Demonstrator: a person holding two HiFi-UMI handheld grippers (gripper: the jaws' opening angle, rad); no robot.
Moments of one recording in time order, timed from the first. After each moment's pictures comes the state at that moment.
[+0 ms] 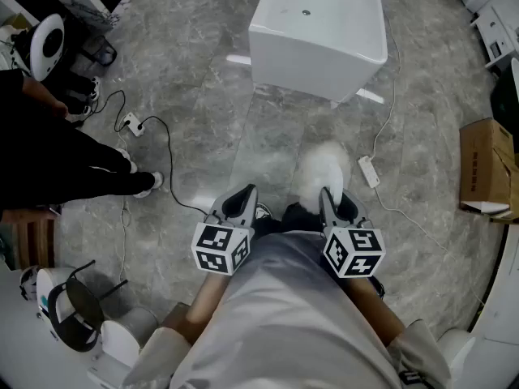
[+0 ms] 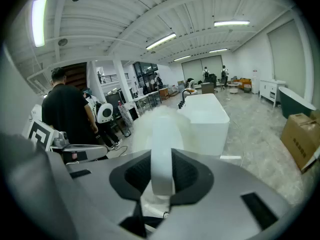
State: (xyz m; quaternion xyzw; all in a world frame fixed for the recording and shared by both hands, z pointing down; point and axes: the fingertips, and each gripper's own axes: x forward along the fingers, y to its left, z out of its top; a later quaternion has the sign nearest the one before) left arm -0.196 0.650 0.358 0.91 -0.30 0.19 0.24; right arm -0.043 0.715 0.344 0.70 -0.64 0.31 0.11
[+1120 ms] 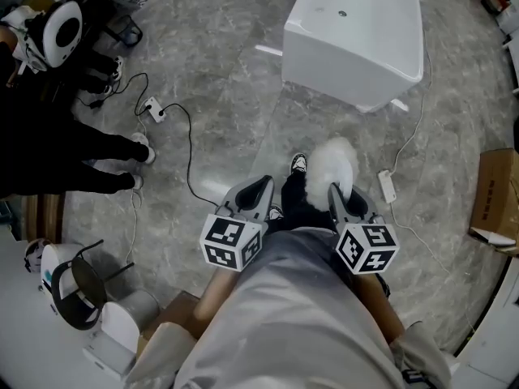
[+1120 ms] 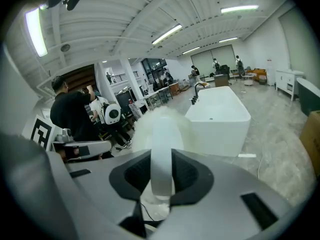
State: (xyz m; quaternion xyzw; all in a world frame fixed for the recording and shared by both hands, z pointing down) left arm -0.199 0.567 0.339 0.89 -0.33 0.17 0.25; right arm -0.059 0.616 0.351 0.63 -0.69 0.34 0.10
